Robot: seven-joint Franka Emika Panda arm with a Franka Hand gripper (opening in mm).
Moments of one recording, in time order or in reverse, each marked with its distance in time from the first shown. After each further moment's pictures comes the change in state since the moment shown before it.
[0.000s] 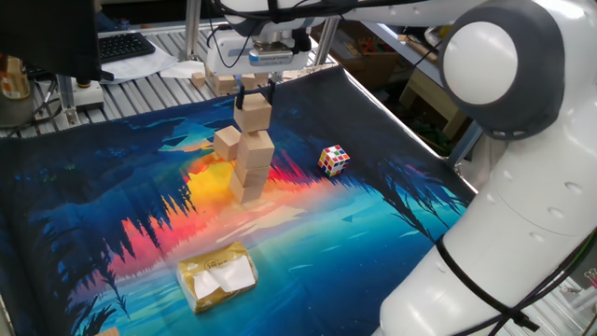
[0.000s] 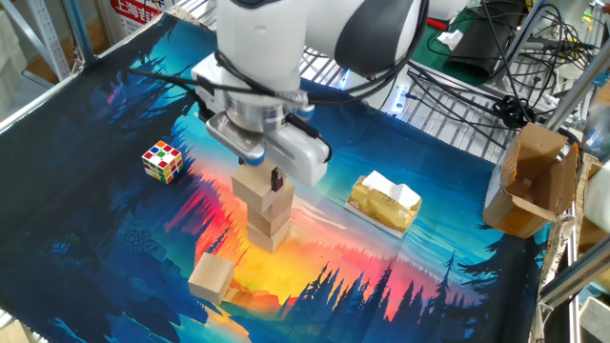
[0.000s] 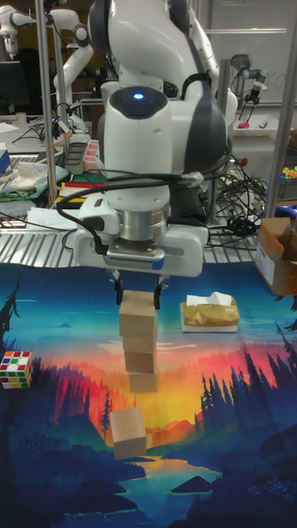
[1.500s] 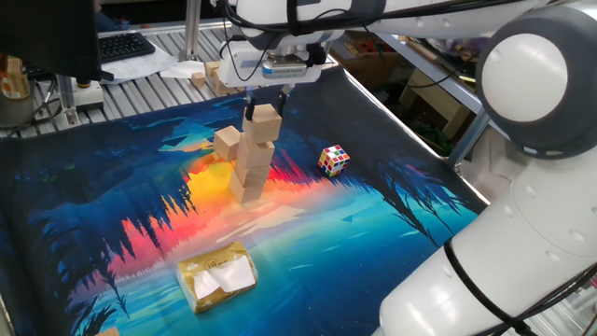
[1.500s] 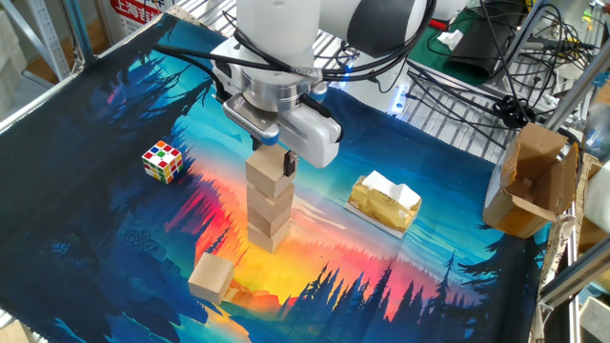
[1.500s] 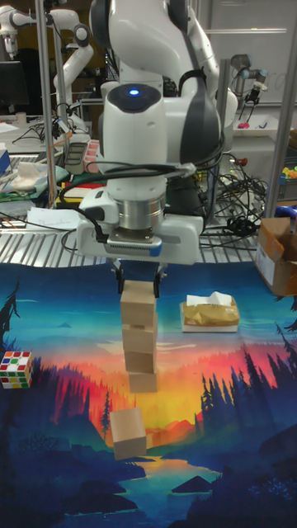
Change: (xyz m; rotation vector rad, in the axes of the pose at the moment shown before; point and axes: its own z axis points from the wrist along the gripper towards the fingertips) arm 0.033 -0.004 0.005 -0.020 -0.011 0.010
